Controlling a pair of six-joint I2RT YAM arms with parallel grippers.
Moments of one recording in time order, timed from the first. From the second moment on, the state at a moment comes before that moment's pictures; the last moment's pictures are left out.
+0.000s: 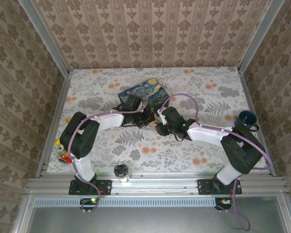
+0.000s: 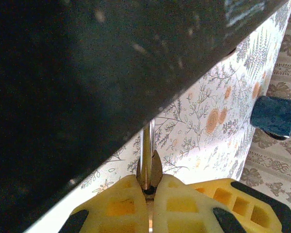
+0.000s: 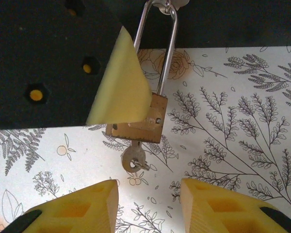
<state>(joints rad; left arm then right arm) -0.64 1.82 1.05 -0.08 0.54 -1.01 0.67 1.59 0.84 -0.12 0.04 0.17</state>
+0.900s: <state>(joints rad) -0.64 1.82 1.05 -0.08 0.54 -1.01 0.67 1.68 0.90 -0.08 0.05 0.16</state>
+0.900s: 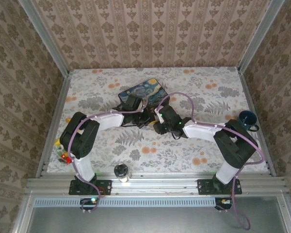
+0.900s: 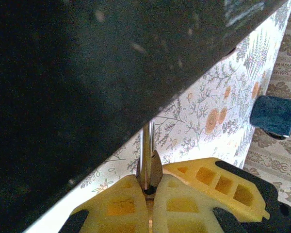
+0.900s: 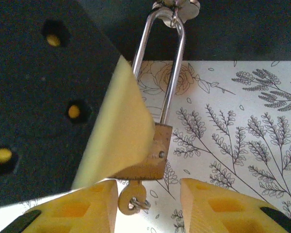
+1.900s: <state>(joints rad) -0.64 1.82 1.05 -0.06 0.53 -1.04 0.52 1.72 0.86 0.04 -0.28 0.27</state>
